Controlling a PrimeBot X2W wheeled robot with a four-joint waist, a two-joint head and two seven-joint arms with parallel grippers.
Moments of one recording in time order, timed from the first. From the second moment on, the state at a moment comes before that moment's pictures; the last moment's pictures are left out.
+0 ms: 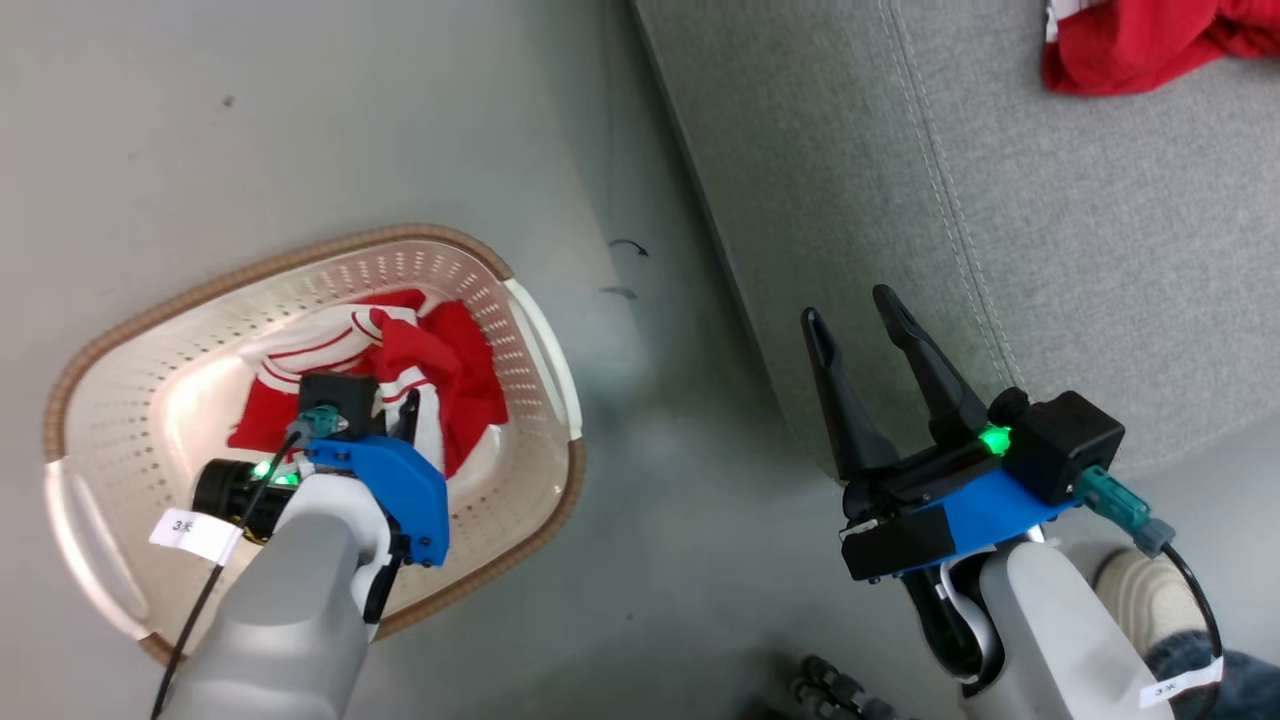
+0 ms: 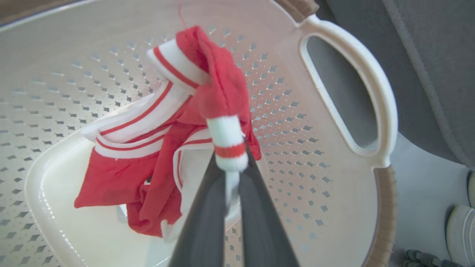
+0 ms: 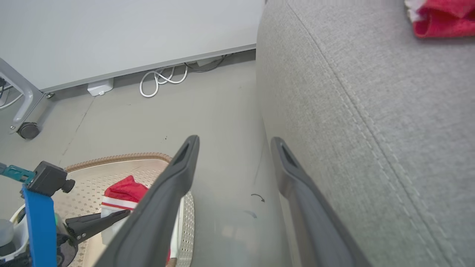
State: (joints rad) left arm -0.74 0.13 -0.57 1.22 -0.49 -0.11 -0.19; right arm -0.36 -0.05 0.26 0.24 0.30 0.13 -0.26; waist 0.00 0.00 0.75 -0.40
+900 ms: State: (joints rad) left arm -0.65 0.05 -0.72 0.97 -0.52 -0.13 -0.26; right arm -0.17 -0.05 0.15 0.28 0.20 0.13 -0.18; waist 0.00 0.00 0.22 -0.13
